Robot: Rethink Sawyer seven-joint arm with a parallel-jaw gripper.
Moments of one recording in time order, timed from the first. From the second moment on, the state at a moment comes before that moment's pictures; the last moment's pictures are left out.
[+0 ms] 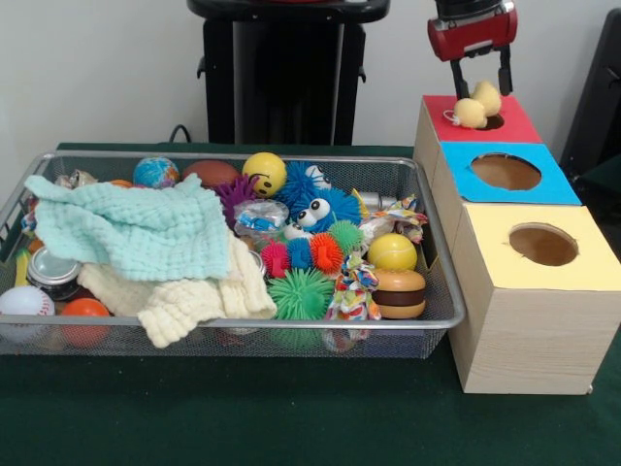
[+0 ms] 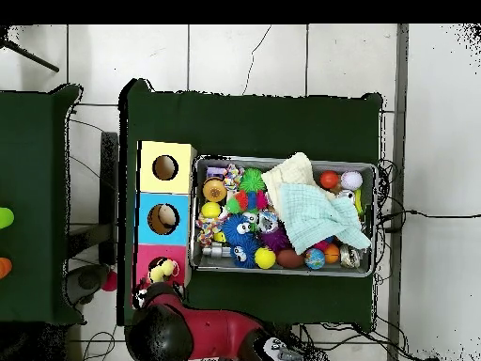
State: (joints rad) arm -0.36 -0.85 0.50 2.50 0.16 -0.14 1.58
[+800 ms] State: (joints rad) arm -0.36 -0.88 0.48 2.50 0.16 -0.14 1.58
